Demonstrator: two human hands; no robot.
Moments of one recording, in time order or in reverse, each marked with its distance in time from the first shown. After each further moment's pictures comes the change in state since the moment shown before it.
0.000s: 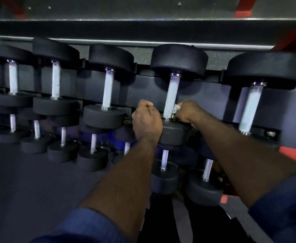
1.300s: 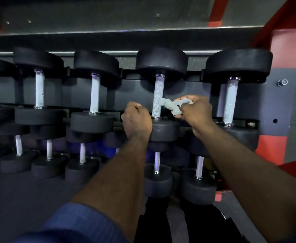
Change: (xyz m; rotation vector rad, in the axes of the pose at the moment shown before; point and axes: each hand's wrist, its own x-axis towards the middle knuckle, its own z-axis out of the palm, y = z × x) left_hand -0.003 0.009 -0.005 0.039 -0.001 -0.067; right_hand -0.054 0.027 -0.008 0.883 0.390 0.015
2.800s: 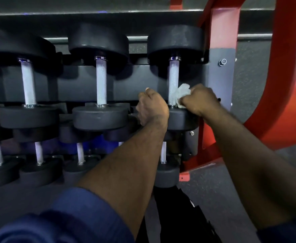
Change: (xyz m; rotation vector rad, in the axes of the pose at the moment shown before) left_hand -0.141 0.070 0.132 -0.134 -0.268 -0.228; right_hand 0.025 0.028 -0.179 -0.780 0.039 0.013
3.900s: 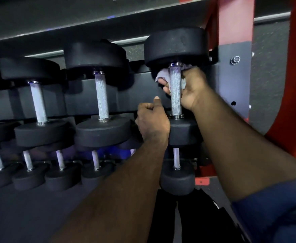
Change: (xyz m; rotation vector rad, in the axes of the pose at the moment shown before) left_hand 0.021 -0.016 0.015 0.003 0.124 0.090; right_hand 0.073 -0.049 0.019 1.375 -0.306 0.293
